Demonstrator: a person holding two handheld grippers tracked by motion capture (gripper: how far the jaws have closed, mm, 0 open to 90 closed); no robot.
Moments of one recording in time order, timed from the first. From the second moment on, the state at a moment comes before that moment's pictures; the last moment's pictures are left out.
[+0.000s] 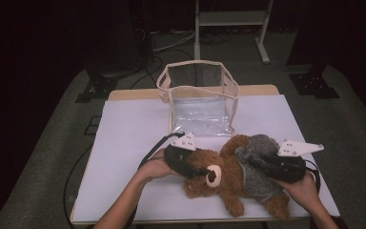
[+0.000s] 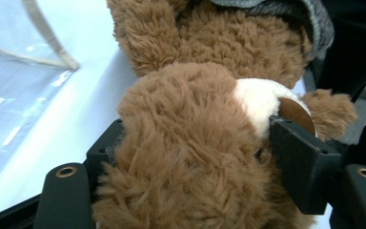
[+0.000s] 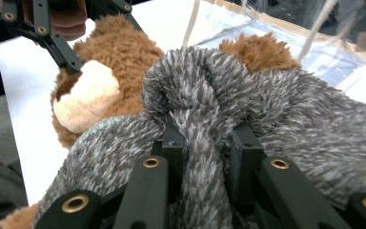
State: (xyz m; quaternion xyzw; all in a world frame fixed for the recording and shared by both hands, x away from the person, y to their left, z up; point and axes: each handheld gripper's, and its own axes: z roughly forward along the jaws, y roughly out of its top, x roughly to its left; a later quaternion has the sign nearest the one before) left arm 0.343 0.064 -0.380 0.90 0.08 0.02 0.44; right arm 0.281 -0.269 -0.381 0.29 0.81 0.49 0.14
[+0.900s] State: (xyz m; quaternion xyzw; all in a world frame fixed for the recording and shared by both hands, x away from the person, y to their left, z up) left arm 0.349 0.119 -0.373 0.87 0.12 0.04 0.47; right arm 0.305 -0.216 -0.386 0.24 0.84 0.49 0.08
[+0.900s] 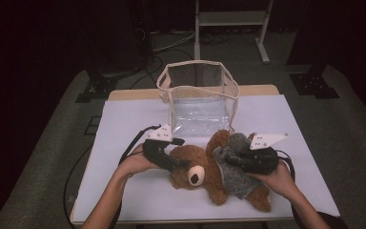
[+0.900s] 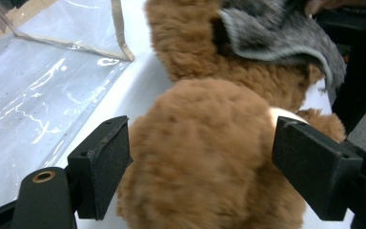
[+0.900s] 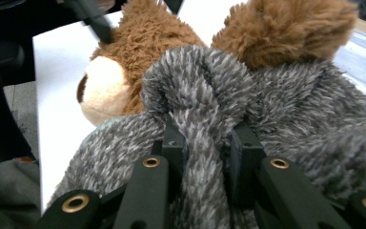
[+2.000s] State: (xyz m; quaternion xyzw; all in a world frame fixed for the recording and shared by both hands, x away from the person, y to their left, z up) left arm 0.319 0.112 -0.386 0.87 0.08 0.06 0.47; right arm 0.344 -0.171 -0.313 0.18 0.89 0.41 0.09
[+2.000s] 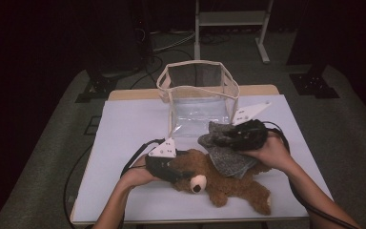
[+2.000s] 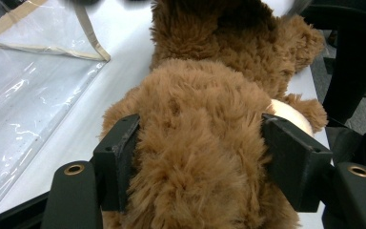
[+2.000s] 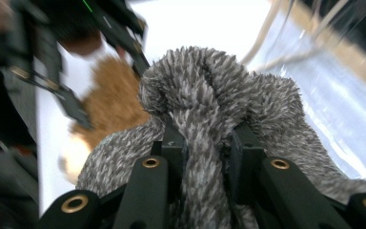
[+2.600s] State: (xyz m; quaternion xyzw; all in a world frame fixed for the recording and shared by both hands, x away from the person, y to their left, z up) left arm 0.324 0.127 -0.393 0.87 0.11 0.05 0.48; right arm 0.331 -0.203 -0.336 0.22 0.87 0.44 0.06
